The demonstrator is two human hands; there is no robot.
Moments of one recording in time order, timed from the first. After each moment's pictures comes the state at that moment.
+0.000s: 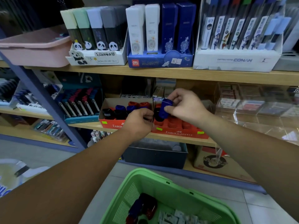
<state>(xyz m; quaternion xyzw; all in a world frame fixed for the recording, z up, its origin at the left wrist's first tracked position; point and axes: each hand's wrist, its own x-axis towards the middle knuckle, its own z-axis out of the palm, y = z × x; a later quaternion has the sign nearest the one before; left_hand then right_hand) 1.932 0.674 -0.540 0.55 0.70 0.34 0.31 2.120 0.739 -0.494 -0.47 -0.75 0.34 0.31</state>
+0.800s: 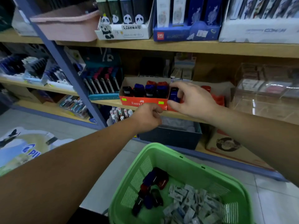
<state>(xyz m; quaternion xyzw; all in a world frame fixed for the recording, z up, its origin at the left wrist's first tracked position) 1.917 0.608 -0.546 0.59 0.71 0.24 0.29 2.106 0.690 -0.509 -0.40 -0.89 0.11 0.20</state>
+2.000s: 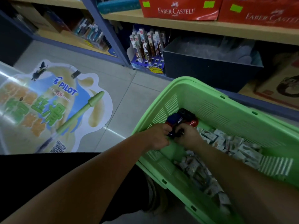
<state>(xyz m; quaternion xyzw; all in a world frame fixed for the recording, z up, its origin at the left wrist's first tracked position) 1.935 0.429 -0.748 0.32 0.76 0.09 0.56 2.080 0.506 -0.850 -0.49 -0.70 0.52 -0.06</state>
